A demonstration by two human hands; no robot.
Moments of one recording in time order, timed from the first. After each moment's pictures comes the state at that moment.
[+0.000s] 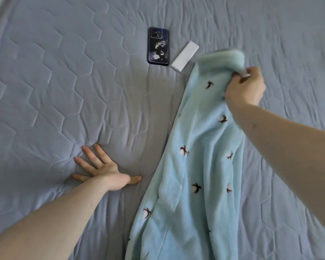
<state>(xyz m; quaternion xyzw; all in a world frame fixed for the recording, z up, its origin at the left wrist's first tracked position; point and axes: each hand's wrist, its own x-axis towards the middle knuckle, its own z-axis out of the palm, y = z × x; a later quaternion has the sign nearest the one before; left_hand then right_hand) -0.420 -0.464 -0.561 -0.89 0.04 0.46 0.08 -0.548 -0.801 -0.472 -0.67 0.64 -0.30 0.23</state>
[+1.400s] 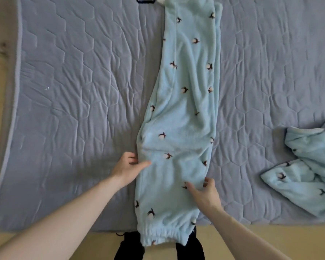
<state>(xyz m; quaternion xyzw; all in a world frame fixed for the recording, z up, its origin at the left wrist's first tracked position) -0.610 -0.214 -0.480 -0.82 0.08 0.52 -0.21 -0.883 -0.293 -0.477 -0.46 0.71 0.10 0.52</state>
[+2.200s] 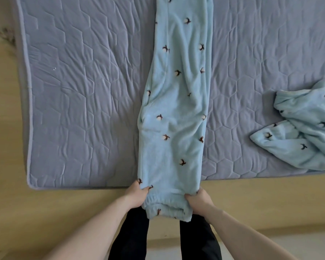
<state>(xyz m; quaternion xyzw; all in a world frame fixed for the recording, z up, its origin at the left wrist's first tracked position) -0.719 -0.071 -0.424 -0.75 0.03 0.66 -0.06 -0.938 -0.180 -0.406 -0.40 0.66 0.29 0.56</state>
